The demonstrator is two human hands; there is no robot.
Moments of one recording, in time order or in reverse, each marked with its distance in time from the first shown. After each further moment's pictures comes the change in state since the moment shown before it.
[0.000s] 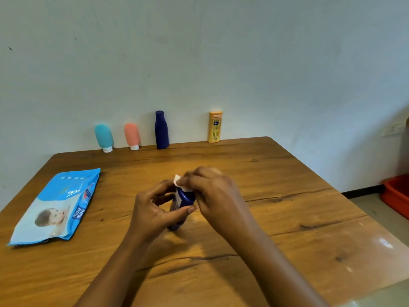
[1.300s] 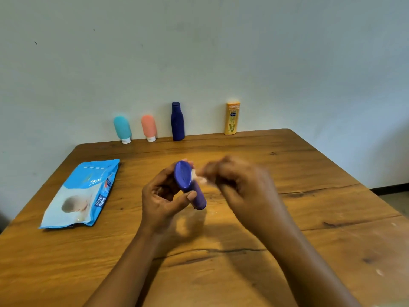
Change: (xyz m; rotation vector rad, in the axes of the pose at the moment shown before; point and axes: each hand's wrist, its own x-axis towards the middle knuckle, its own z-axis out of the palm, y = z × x) left_hand -0.005 -0.010 -0.004 -0.318 0.180 -0.053; right_hand -0.001 -0.007 -0.021 0.256 0.042 0.073
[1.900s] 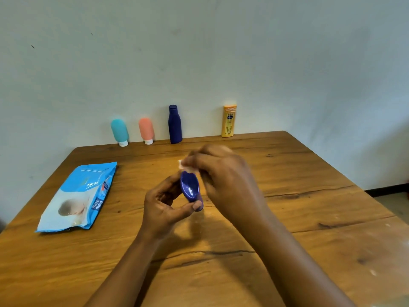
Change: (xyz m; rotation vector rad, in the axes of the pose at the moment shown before) left_hand -0.003 0.000 0.004 0.098 -0.073 0.012; right_hand 0.022 -0.005 0.013 -0.245 0.029 -0.134
